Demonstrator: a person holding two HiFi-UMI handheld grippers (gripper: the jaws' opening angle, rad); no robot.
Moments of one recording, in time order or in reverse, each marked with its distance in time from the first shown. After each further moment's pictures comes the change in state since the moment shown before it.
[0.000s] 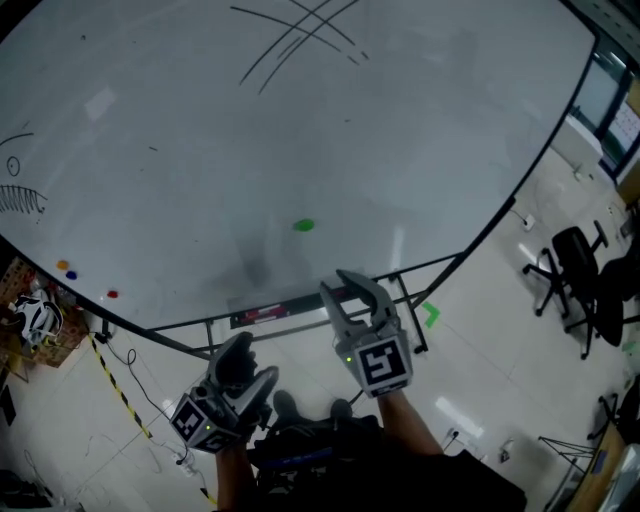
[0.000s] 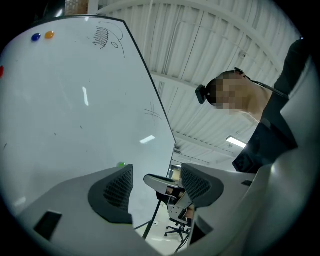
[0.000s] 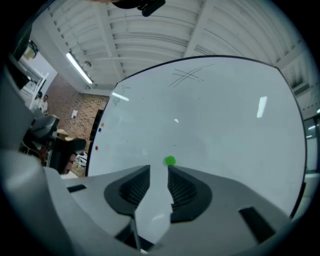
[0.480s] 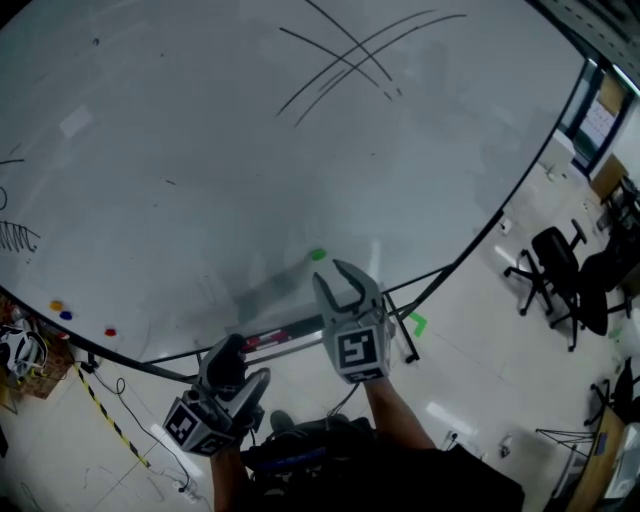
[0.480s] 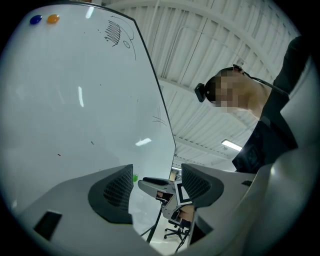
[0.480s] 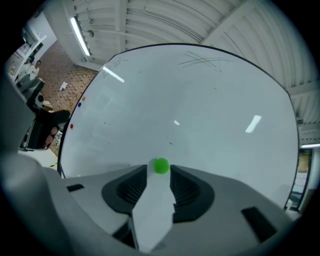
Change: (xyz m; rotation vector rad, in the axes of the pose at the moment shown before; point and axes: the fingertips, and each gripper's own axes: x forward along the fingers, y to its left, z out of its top) left arm 0.003 0.063 0.040 -0.004 -0.013 -0.062; right arm 0.079 -0.016 -0.001 -0.143 0.096 -0.201
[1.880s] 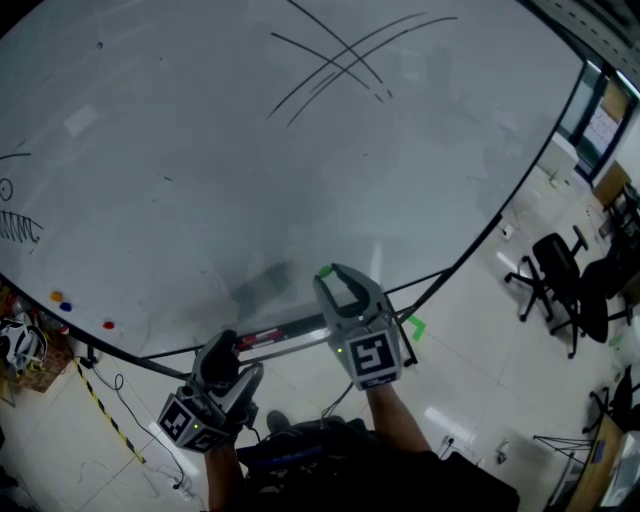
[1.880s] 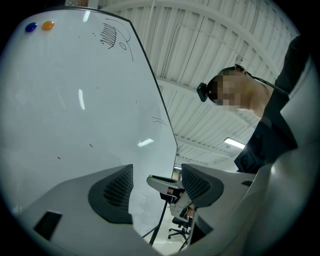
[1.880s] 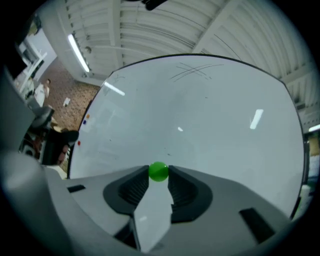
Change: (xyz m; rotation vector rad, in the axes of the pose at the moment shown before) left arm -0.002 -0.002 0.000 0.034 -0.006 0.020; right arm -0.025 -0.004 0.022 0.113 -0.110 0.094
